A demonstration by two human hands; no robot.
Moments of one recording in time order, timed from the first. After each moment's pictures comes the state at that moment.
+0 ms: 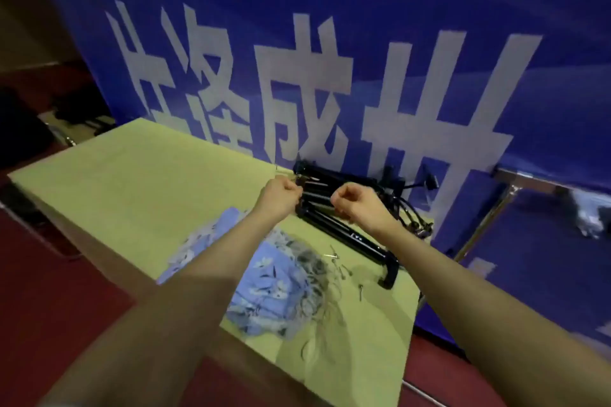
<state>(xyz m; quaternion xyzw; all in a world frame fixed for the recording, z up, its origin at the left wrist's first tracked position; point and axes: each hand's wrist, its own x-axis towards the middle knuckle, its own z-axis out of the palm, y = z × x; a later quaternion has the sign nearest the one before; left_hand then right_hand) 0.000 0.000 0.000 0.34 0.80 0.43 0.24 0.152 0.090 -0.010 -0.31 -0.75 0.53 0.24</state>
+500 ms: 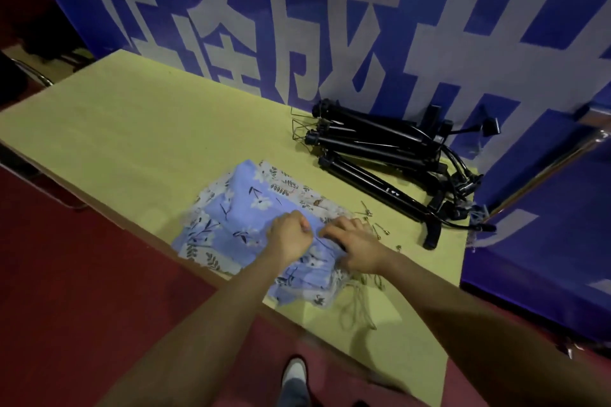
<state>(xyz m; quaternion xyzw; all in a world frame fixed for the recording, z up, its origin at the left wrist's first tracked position) -0.028 -0.049 -0.139 0.41 0.85 0.16 0.29 0.111 0.049 -0.161 -0.23 -0.93 0.25 -0.13</state>
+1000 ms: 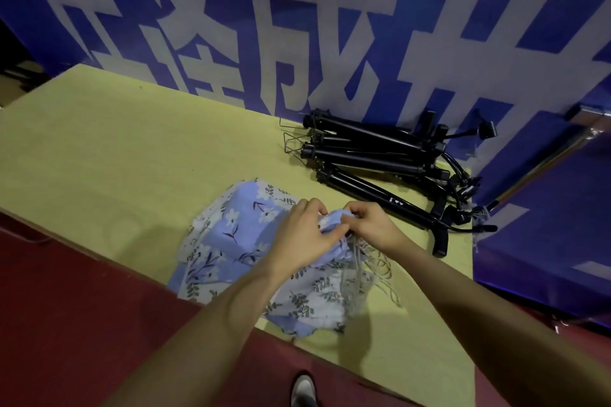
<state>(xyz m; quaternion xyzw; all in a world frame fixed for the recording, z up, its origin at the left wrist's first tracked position) -0.060 -0.027 -0.116 0.55 0.78 0.23 0.22 0.070 0.071 -0.126 -0.39 -0.74 0.53 0.13</state>
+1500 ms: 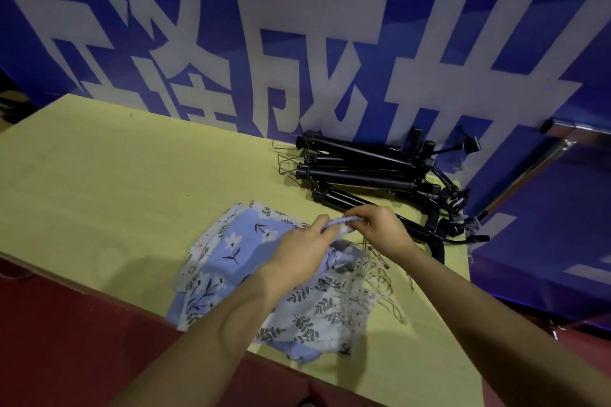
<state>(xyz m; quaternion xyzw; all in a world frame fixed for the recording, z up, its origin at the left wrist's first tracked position) -0.070 -0.023 -0.086 0.72 0.68 -0.03 0.10 0.073 0.089 -0.113 -0.42 -0.83 0.32 0.15</state>
